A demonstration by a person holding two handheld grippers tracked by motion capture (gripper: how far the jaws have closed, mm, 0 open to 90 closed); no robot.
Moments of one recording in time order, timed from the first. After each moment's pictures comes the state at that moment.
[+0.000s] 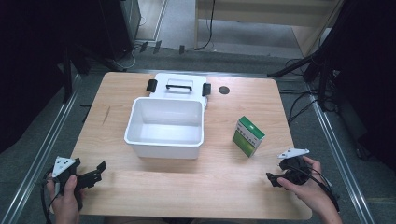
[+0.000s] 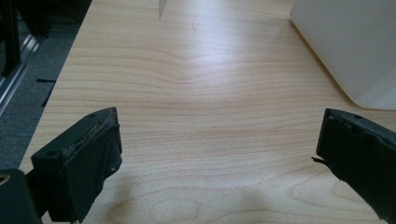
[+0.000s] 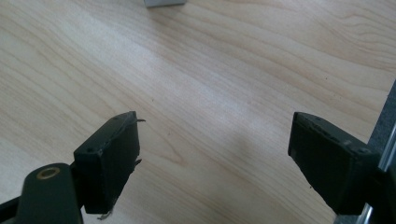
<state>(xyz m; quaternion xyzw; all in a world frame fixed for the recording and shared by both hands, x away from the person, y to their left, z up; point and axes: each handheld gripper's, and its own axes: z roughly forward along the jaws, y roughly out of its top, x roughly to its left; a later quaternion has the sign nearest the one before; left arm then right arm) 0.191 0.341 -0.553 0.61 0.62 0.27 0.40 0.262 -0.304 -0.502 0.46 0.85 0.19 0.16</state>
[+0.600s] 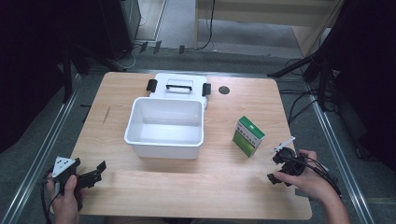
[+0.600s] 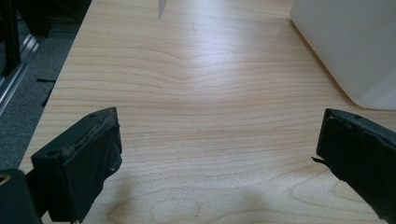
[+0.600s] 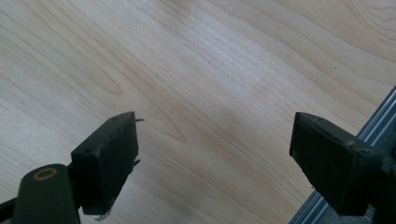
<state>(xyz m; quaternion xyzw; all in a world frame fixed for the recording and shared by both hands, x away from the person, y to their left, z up) 0.191 0.341 -0.553 0.61 0.62 0.27 0.40 0.284 -0.286 -0.485 0.43 0.89 0.07 0.11</state>
